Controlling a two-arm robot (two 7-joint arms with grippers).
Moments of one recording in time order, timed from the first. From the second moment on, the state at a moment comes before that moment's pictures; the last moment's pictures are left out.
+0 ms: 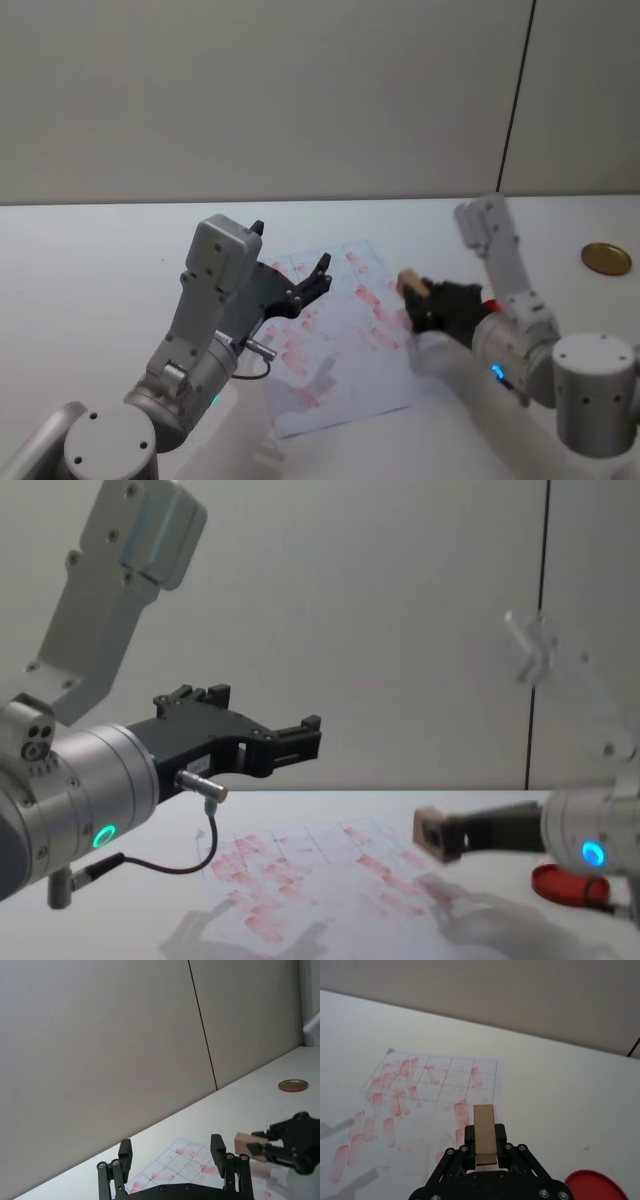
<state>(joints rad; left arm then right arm) -0.24 0.38 0.45 -1.63 -0.20 0.01 -0.01 0.35 0.09 -0.31 -1.37 0.10 0.44 0.19</state>
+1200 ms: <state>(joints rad) -0.24 0.38 0.45 -1.63 -0.20 0.01 -0.01 0.24 0.20 -0.20 -1.51 0.21 0.46 0.05</state>
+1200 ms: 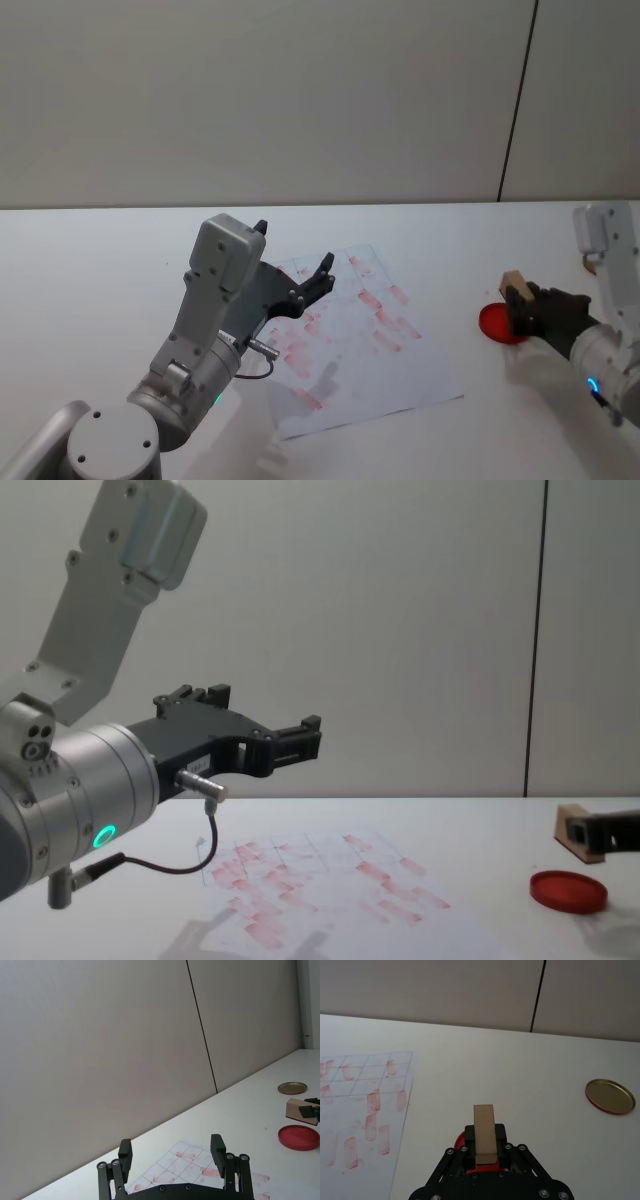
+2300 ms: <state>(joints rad) -0.24 0.38 0.45 -1.63 -0.20 0.01 -0.01 0.27 0.19 -0.19 -1.40 0.22 0.38 0.12</state>
